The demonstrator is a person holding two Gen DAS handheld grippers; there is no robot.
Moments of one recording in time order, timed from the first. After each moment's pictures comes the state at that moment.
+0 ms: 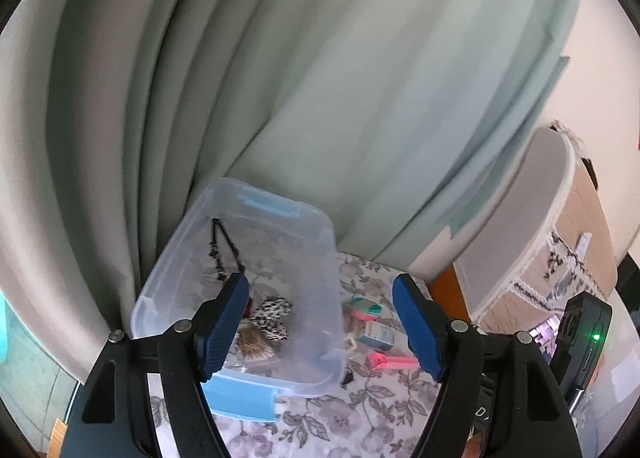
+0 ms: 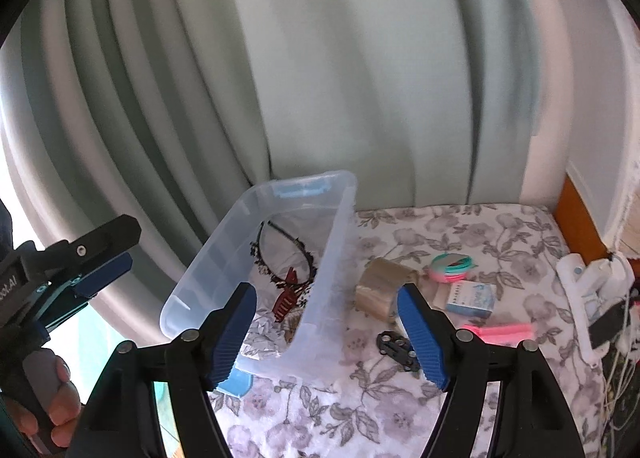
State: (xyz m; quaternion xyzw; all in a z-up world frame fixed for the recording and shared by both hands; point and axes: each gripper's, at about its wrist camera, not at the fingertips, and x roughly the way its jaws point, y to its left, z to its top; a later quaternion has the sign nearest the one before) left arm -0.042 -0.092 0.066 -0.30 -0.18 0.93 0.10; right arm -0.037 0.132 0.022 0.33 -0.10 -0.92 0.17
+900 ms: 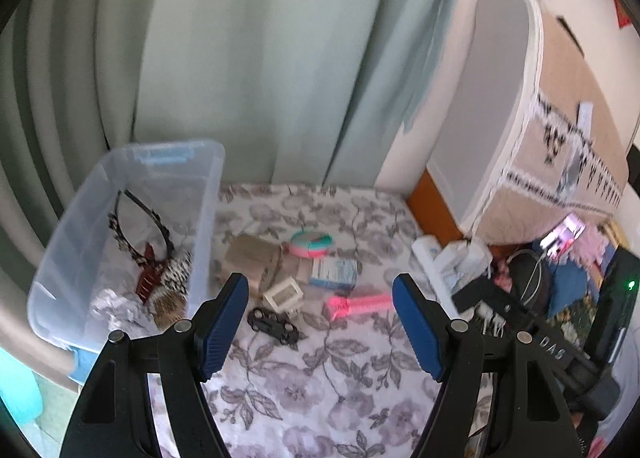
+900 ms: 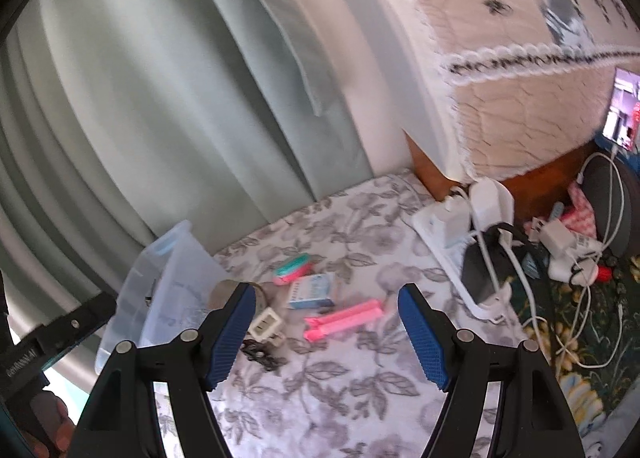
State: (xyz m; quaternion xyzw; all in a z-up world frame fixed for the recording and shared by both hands) left arm -0.063 0.079 0.014 -0.39 -0.03 0.91 0.15; right arm -0.026 0.329 -0.035 0.33 -0.23 -0.91 0.02
